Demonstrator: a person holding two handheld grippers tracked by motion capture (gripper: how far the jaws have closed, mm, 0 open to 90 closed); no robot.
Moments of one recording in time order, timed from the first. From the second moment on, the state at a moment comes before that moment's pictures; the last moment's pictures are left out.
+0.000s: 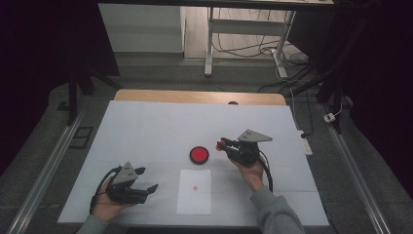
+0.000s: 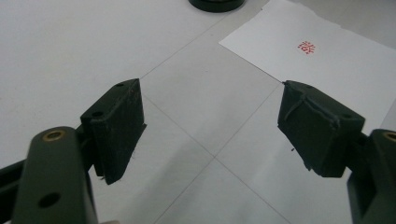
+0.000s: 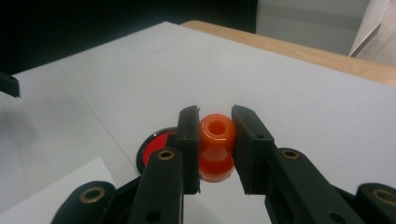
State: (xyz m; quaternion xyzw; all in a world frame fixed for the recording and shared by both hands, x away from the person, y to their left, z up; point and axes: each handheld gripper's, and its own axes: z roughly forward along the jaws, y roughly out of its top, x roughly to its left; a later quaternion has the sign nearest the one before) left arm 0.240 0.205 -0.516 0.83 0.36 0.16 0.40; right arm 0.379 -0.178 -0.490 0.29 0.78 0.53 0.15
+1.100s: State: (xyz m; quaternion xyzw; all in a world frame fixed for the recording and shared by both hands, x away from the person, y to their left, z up) left arm 0.240 0.205 -0.519 0.83 0.36 0.16 0.39; right arm 0.408 -0.160 -0.531 0.31 0.81 0.46 0.16
